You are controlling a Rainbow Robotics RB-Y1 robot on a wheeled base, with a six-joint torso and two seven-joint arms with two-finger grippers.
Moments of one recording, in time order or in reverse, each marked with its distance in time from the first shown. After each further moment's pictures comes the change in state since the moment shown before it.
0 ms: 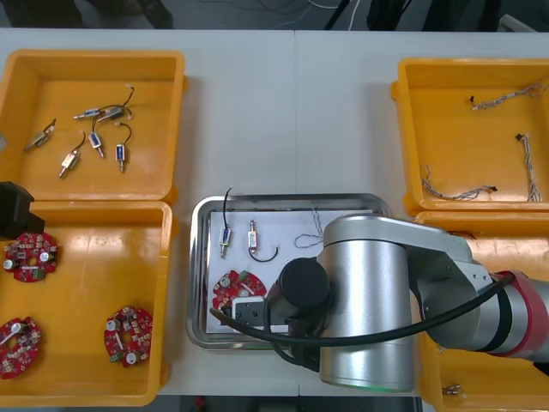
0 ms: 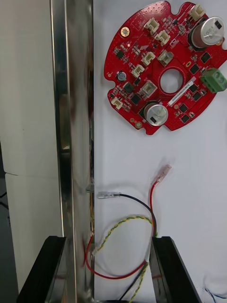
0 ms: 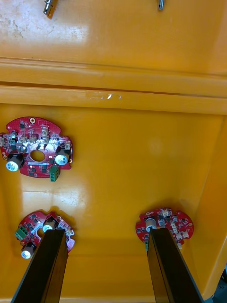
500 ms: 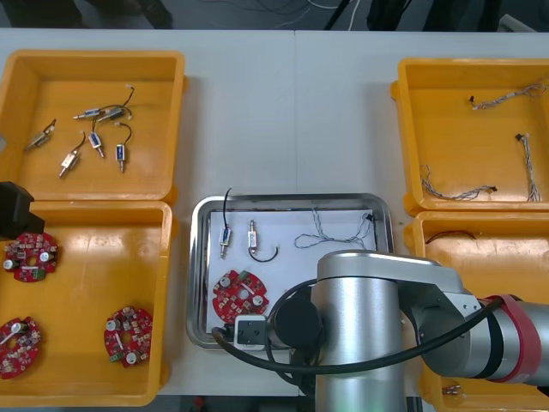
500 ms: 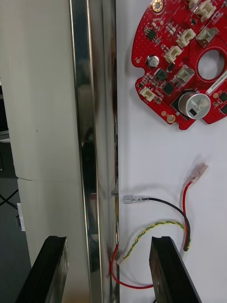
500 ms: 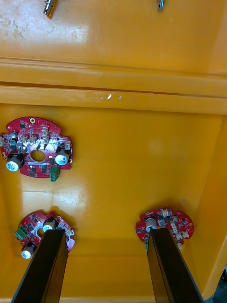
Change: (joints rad) right arm 0.043 0.010 0.081 0.009 0.085 -0.010 -0.064; left arm 0.000 0.000 0.000 0.000 0.000 0.000 0.000
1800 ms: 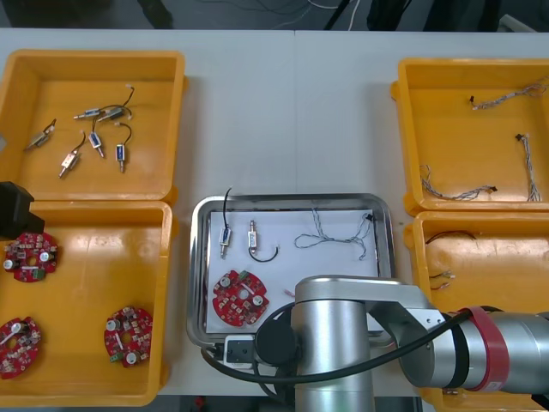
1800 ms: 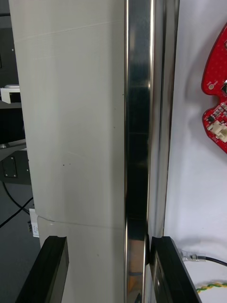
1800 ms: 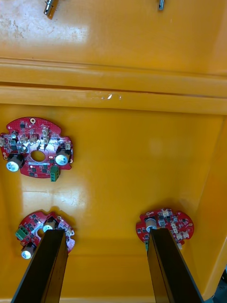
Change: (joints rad) right arm -0.002 0.036 0.114 0.134 0.013 -0.136 -0.035; left arm 0.000 0.000 0.000 0.000 -0.001 0.000 0.000
